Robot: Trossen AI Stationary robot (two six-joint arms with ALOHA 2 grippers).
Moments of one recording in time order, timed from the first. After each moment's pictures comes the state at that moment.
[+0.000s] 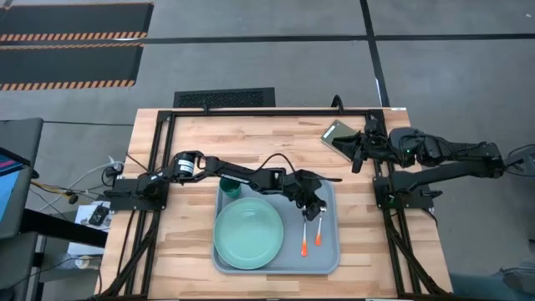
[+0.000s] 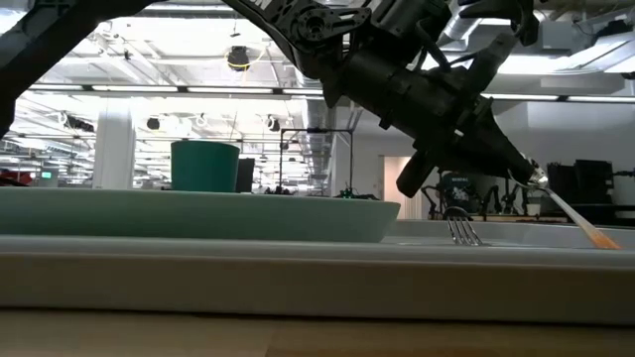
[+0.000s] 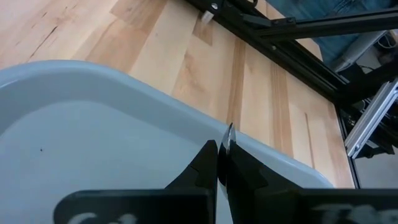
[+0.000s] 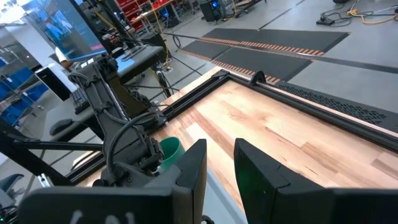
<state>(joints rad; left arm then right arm) -0.04 2.33 1.74 0.03 0.16 -0.57 0.03 0.67 0.84 -0.39 0.38 0.54</state>
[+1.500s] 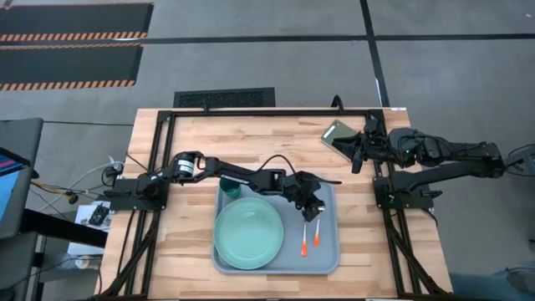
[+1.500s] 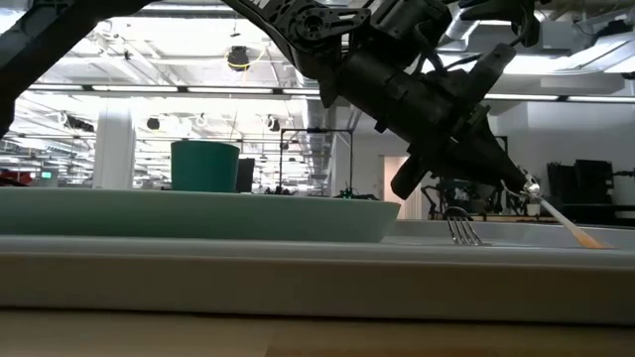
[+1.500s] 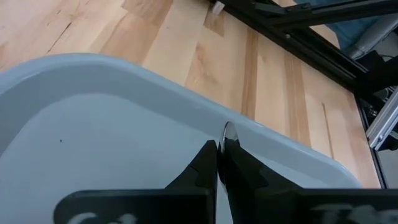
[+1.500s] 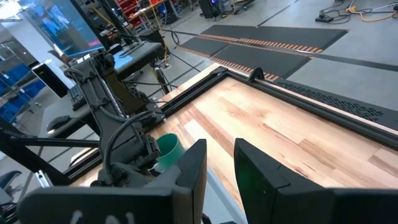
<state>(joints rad) -0.05 2.33 1.73 0.01 0.12 -0.52 0.03 0.67 0.84 -0.41 0.38 0.54</state>
